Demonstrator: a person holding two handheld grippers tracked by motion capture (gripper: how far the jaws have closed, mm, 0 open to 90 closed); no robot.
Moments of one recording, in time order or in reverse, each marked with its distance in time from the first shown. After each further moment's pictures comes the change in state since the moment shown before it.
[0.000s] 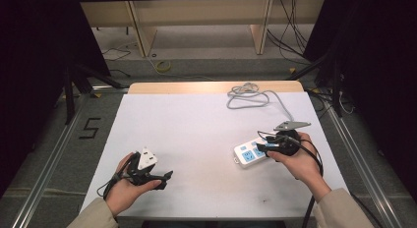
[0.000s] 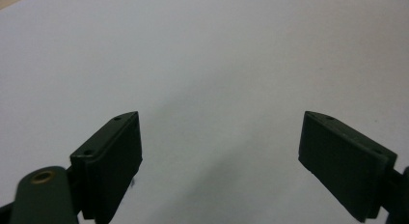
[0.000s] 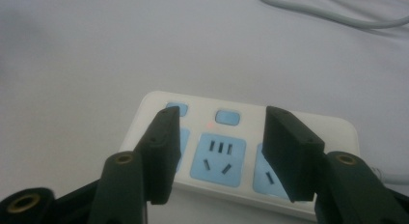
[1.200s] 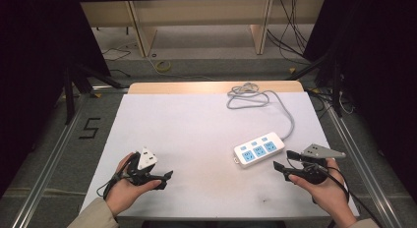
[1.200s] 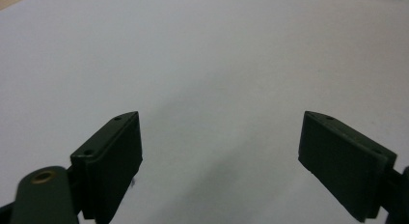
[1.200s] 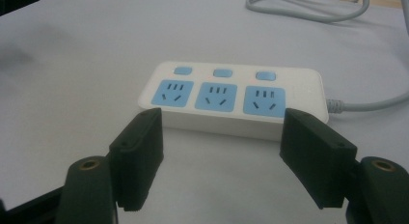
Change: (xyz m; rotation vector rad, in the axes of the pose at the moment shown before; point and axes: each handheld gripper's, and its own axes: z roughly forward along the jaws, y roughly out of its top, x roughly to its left) left arm -0.001 0.001 -0.001 -0.004 -0.008 -0.004; right arm 0.002 -0.064 -0.052 -0.153 -0.006 0.023
